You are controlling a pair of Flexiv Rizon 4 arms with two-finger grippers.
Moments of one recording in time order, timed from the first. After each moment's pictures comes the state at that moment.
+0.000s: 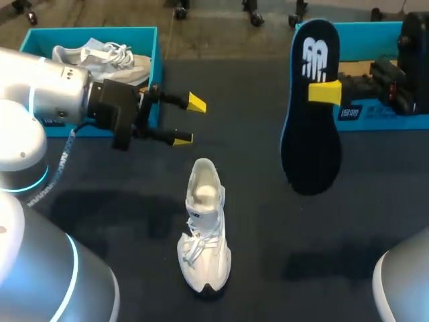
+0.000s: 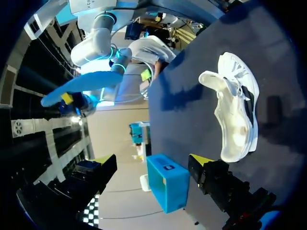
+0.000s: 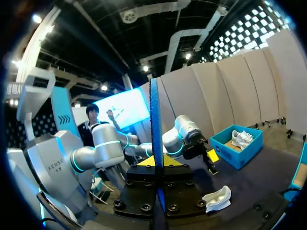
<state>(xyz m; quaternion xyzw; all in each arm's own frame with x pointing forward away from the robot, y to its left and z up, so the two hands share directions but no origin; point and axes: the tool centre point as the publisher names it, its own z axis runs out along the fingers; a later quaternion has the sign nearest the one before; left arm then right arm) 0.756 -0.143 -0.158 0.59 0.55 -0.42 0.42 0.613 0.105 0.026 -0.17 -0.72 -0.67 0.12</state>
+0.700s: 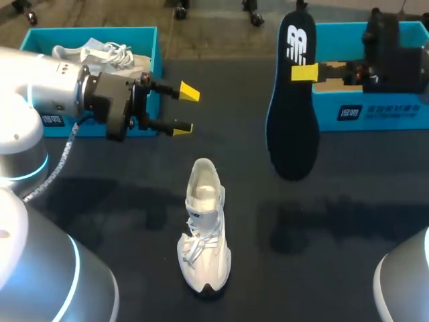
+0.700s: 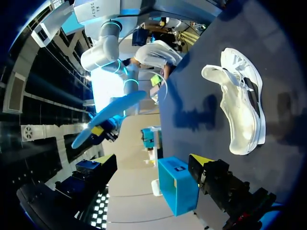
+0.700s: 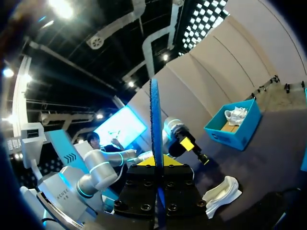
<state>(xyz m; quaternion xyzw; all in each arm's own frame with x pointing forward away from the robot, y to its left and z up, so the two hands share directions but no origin) 0.770 -0.138 -0.148 0.59 0.51 -0.46 0.44 0.708 0.109 -0.026 -0.27 -0.66 -0.66 0.23</state>
